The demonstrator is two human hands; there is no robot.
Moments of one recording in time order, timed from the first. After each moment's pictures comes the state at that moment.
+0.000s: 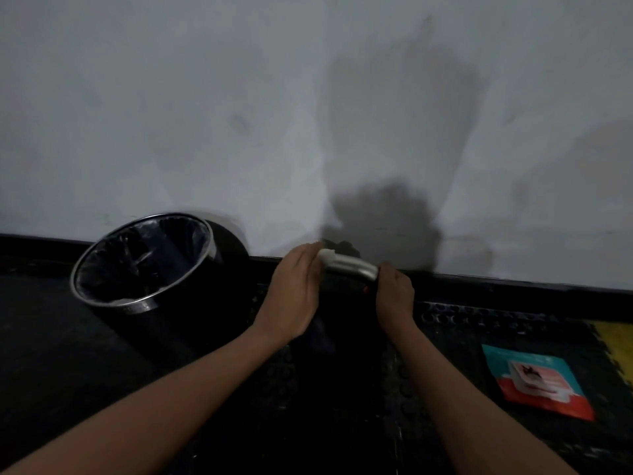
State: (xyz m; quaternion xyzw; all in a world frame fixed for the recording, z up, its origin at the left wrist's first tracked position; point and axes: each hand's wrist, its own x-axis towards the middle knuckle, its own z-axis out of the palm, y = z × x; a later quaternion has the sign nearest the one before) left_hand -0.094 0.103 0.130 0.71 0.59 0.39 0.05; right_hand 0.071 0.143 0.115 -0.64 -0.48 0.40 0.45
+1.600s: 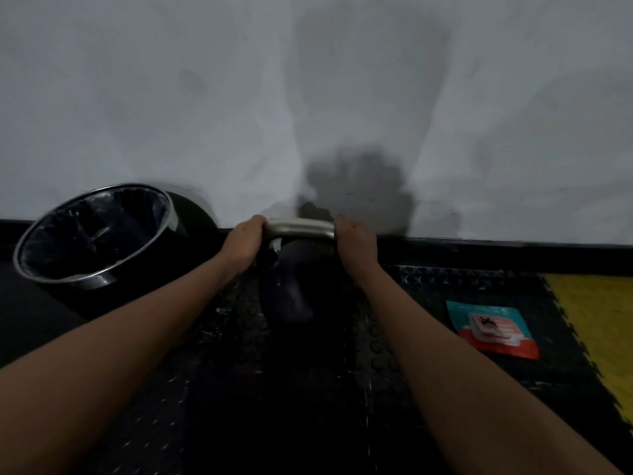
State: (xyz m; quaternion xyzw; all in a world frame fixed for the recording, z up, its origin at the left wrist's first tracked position) left_hand -0.119 0.137 0.139 0.58 0.75 0.24 0.22; right_hand 0.075 0.152 0.137 -0.64 -0.55 0.40 0.35
